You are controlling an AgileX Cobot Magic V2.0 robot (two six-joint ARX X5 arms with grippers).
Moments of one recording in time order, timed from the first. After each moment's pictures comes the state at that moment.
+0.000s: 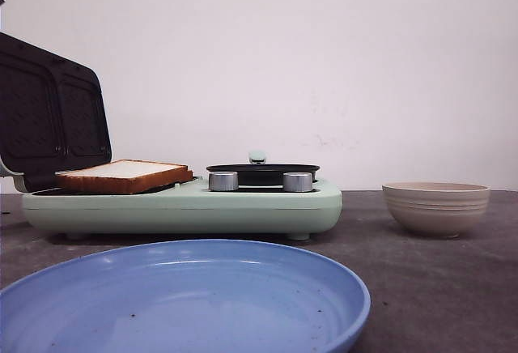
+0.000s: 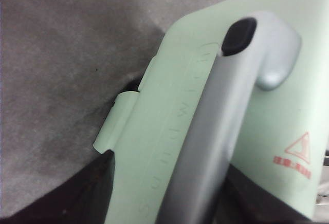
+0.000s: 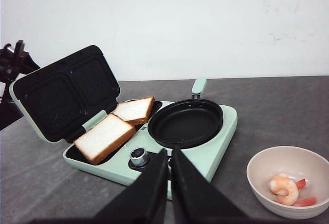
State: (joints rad) left arm 0.35 1.85 1.74 -0.89 0.72 -0.44; right arm 0.59 0.30 0.51 -0.27 0.05 0.30
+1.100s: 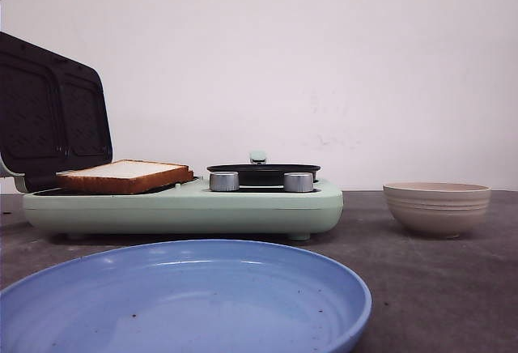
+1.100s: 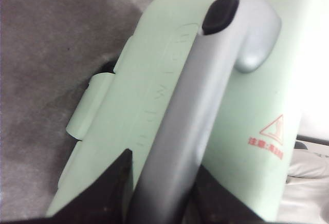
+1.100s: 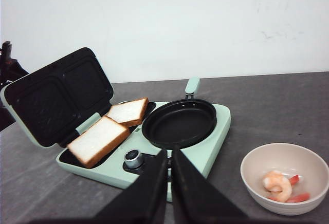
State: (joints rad) left arm 0.34 1.85 1.74 -0.91 0.82 -0.46; right arm 0.59 0.30 0.51 -0.27 0.10 0.32
